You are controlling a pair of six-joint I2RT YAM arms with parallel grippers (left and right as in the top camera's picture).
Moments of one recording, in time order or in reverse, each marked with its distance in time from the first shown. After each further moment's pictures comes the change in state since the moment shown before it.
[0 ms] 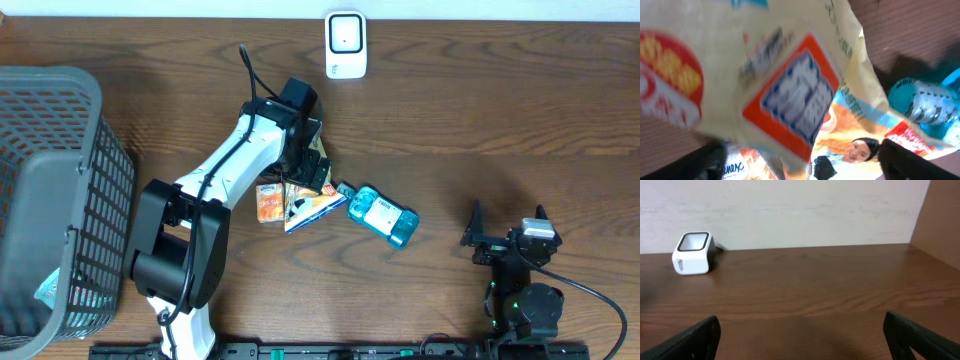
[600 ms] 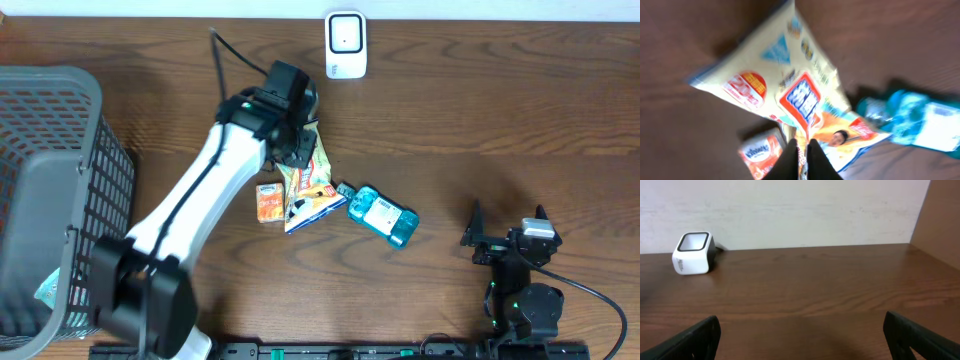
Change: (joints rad) left arm 0.000 -0.237 0.018 0.047 -0.054 -0.013; right arm 0.000 0.000 0.000 0.000 0.000 0.000
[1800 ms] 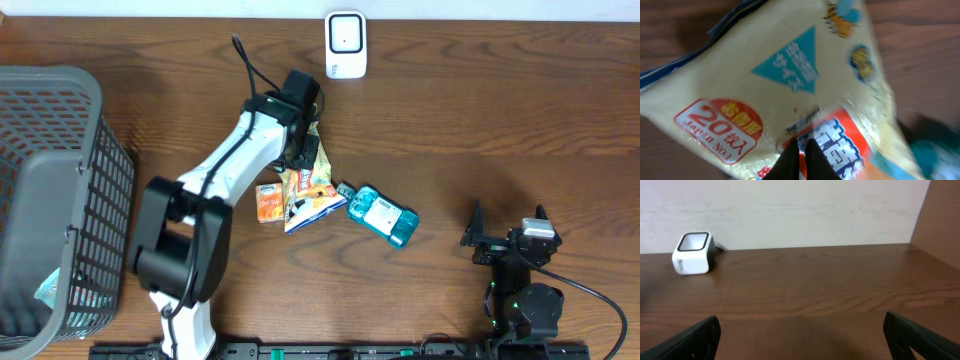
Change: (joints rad) left arm 0.001 0.283 0.009 0.066 -0.061 -0.102; right arm 0.000 0.000 0.000 0.000 0.000 0.000
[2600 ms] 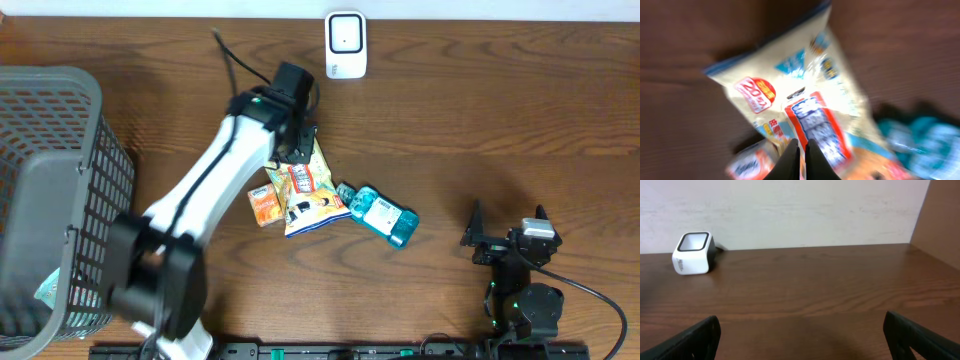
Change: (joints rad) left arm 0.001 -0.201 0.001 -0.058 -0.009 -0.037; right arm 0.000 0.000 0.000 0.000 0.000 0.000
